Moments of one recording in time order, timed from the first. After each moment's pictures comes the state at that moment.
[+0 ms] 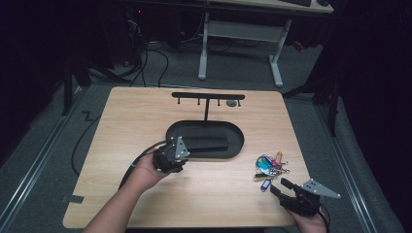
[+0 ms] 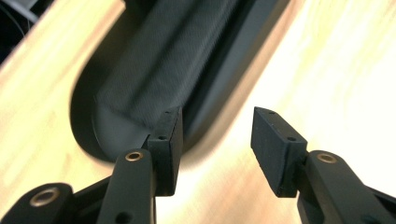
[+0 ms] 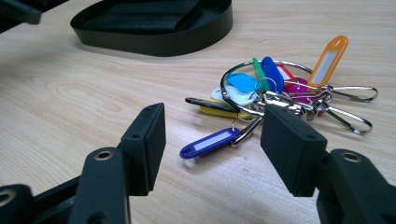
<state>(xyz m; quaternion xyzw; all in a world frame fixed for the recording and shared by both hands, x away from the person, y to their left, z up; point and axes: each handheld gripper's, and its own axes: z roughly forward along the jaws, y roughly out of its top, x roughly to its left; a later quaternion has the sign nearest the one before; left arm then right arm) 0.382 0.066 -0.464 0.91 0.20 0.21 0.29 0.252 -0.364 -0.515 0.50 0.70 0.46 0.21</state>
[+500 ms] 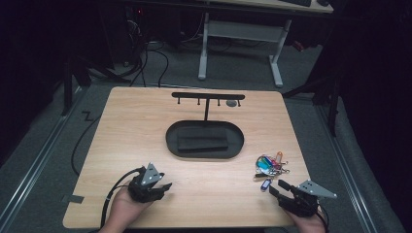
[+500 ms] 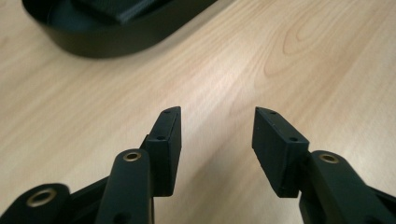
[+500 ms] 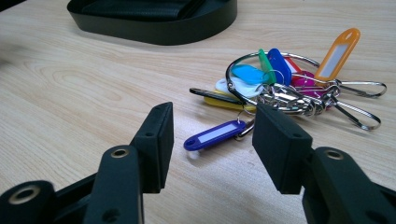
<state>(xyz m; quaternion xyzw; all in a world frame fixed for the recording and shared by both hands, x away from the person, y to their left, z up) 0.319 0.135 -0.508 0.87 0.29 0.15 0.37 0.250 -0.357 -0.515 0.50 0.72 0.44 0.21</state>
